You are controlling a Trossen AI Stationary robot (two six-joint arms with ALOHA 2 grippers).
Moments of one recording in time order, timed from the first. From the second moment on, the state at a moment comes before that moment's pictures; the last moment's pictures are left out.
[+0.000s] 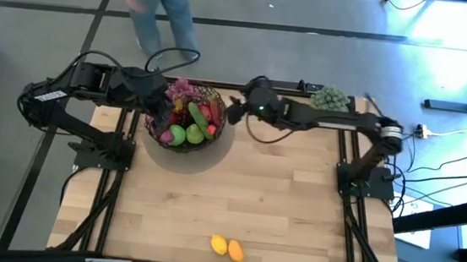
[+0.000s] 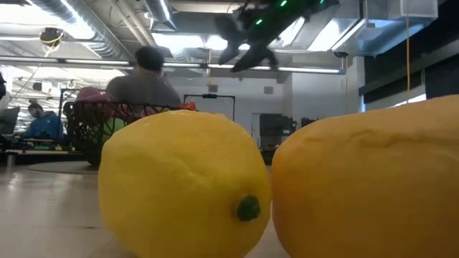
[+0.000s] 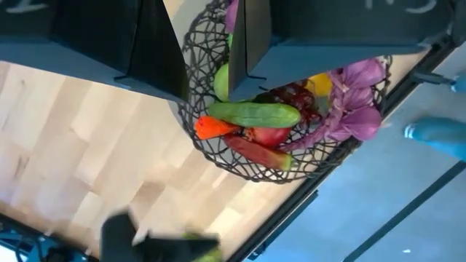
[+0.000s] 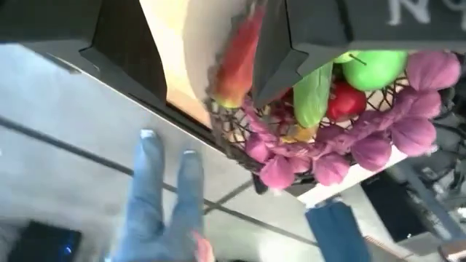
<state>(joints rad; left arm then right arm) 0.06 1.12 1.61 -1.25 -0.37 -0.44 -0.20 1.72 1.38 -0.13 0.48 0.38</state>
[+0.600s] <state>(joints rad) 0.03 1.13 1.61 -1.24 -0.36 -0.46 -0.28 1.50 1.38 -0.77 0.23 0.97</state>
